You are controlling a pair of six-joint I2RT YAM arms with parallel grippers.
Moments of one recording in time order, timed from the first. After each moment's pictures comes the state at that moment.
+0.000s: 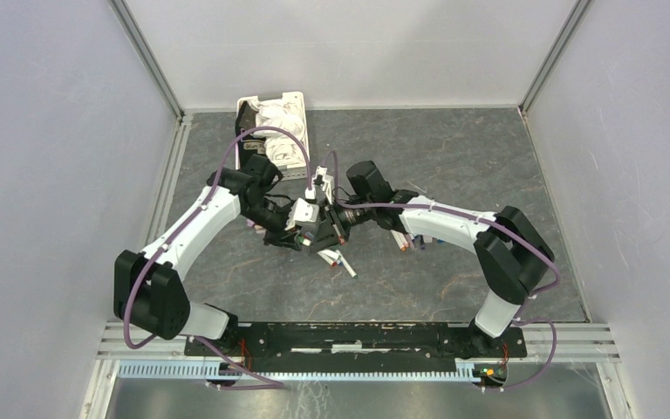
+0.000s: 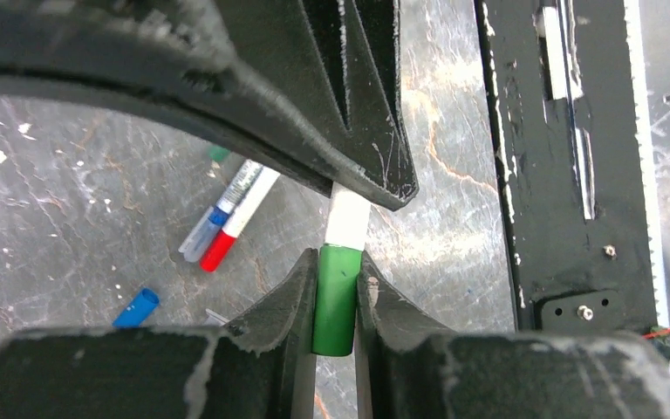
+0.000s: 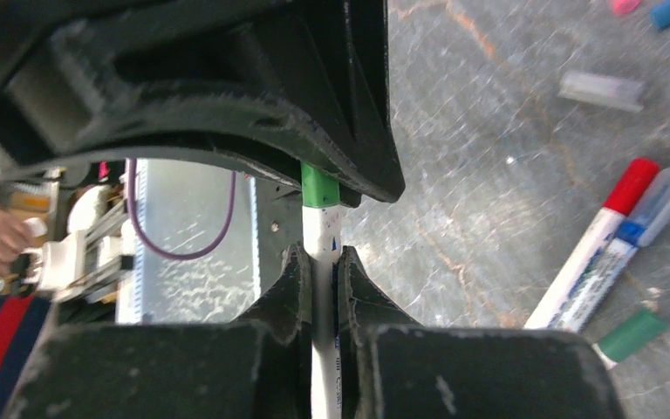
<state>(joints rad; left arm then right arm) -0.37 1.40 1.14 -1.15 0.78 1.26 0.79 1.72 1.12 -0.01 -0.91 0.32</state>
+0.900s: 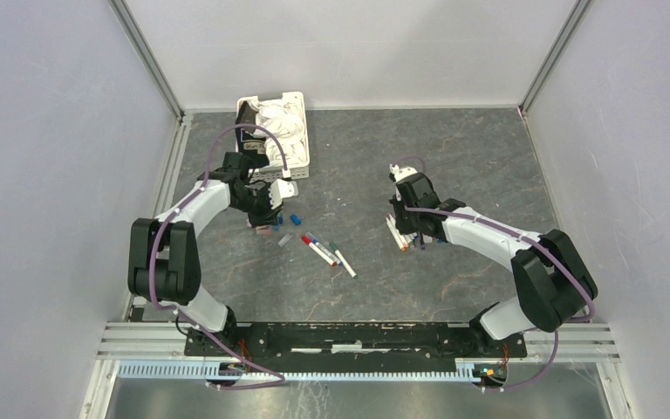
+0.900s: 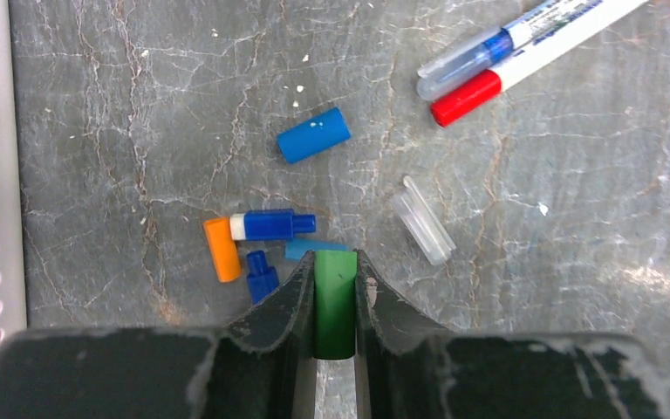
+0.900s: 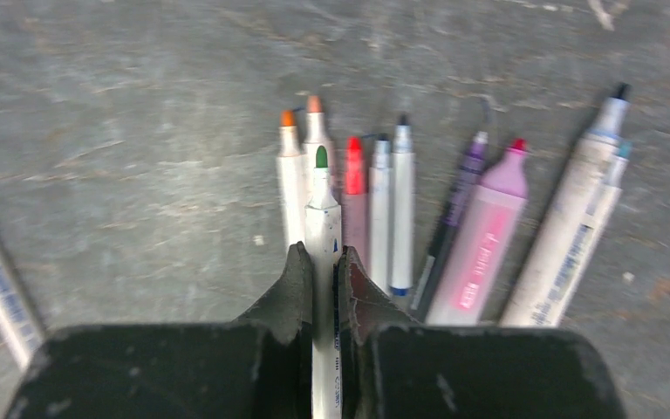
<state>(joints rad) -0.12 1.60 1.02 -0.69 0.59 1.13 0.57 1.48 0.83 -0.27 0.17 0.21</state>
